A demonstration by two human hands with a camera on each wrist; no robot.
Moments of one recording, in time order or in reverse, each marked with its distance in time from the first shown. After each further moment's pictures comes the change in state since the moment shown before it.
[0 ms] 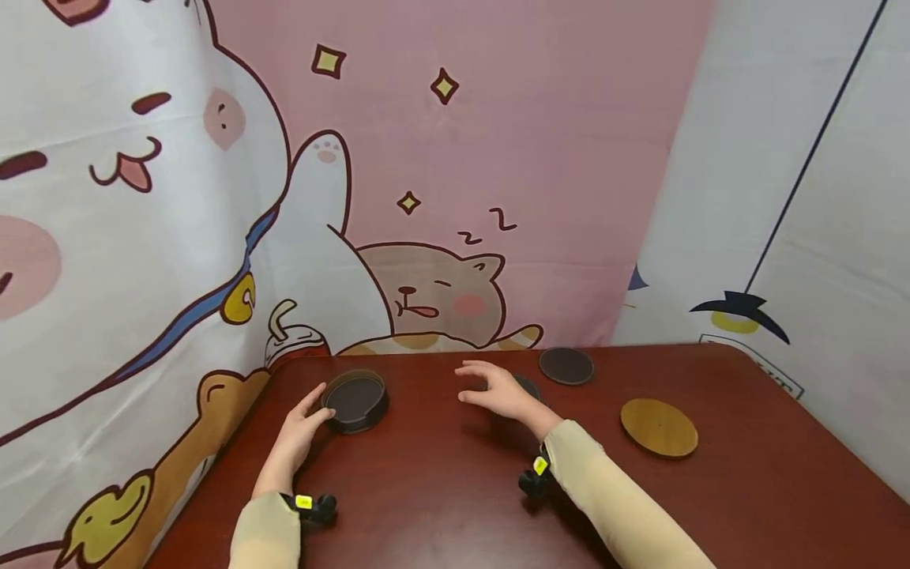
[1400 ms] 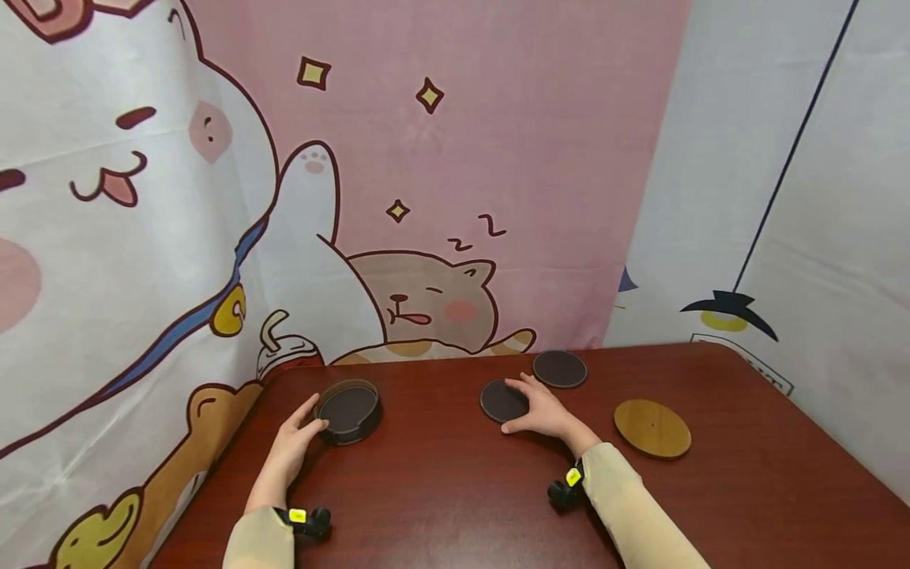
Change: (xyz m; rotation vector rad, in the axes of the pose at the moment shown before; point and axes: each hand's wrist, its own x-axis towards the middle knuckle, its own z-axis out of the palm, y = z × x) left_hand -0.003 -0.003 0.001 -0.012 0.011 0.021; right_hand -0.054 0.068 -0.029 -0.134 0.044 0.172
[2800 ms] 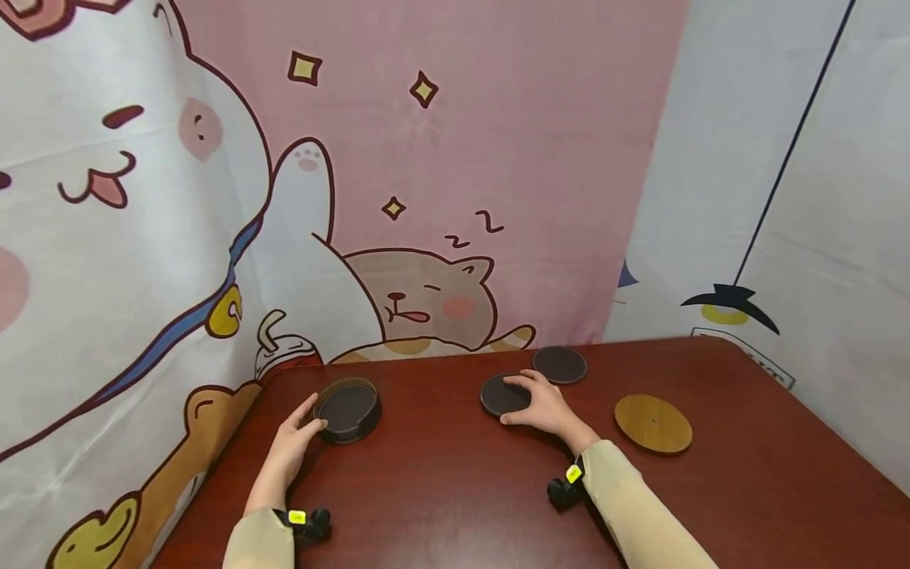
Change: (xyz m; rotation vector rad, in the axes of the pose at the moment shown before) left_hand 0.000 0.003 0.001 0.026 -0.001 -0.012; right_hand 0.001 -0.001 0.000 -0.053 0.113 0.040
